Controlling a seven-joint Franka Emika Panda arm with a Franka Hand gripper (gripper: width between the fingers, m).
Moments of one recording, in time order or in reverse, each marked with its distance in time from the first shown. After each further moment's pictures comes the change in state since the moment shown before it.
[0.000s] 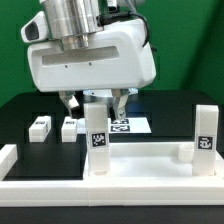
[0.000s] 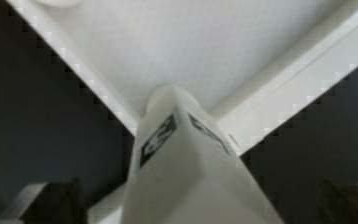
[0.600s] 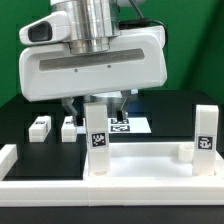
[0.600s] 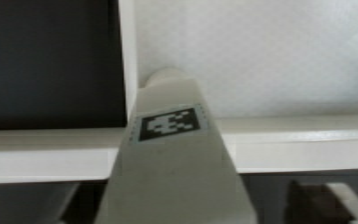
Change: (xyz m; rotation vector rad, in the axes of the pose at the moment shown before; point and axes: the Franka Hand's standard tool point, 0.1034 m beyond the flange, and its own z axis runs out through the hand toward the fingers) arm -0.001 -0.004 0.007 -0.050 0.017 -0.507
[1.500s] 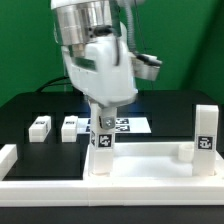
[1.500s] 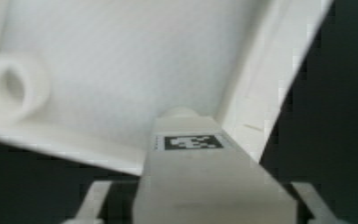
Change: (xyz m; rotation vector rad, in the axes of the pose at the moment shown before) arm -0.001 -0.005 0.004 0.040 -0.036 1.363
